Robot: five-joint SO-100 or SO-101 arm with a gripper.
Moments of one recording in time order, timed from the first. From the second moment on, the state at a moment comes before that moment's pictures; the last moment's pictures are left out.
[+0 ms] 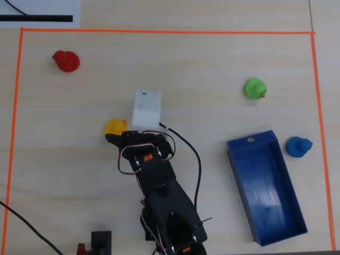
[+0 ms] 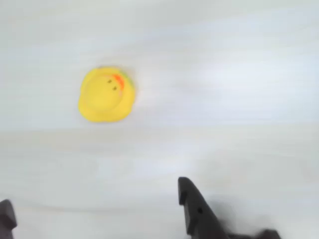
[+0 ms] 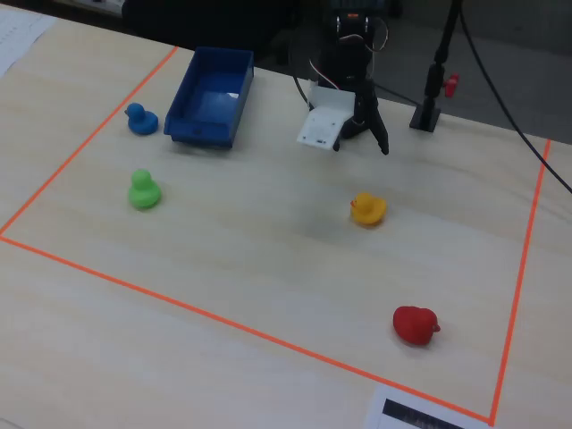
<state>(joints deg) -19.5 139.5 131.0 75.8 -57.8</state>
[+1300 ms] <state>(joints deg) -20.0 110.0 129.2 52.4 -51.8</state>
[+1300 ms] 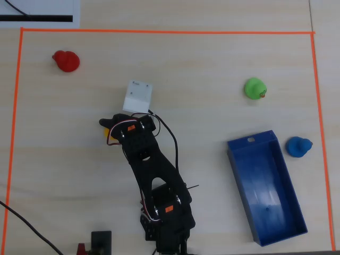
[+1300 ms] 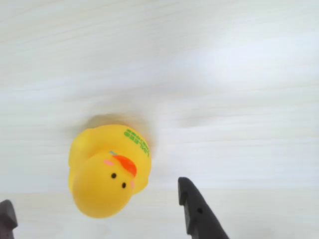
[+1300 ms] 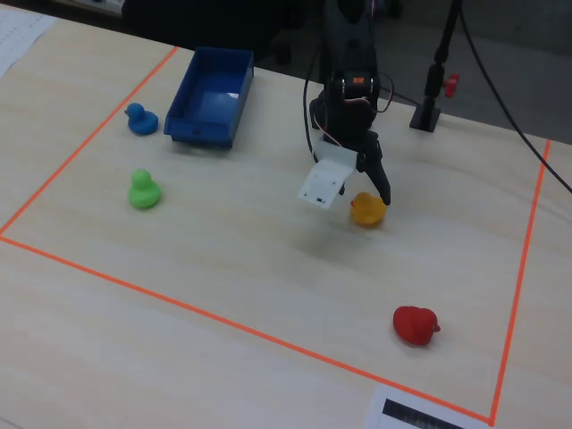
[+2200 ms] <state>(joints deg) -23.8 108.4 136.6 41.7 -47.9</state>
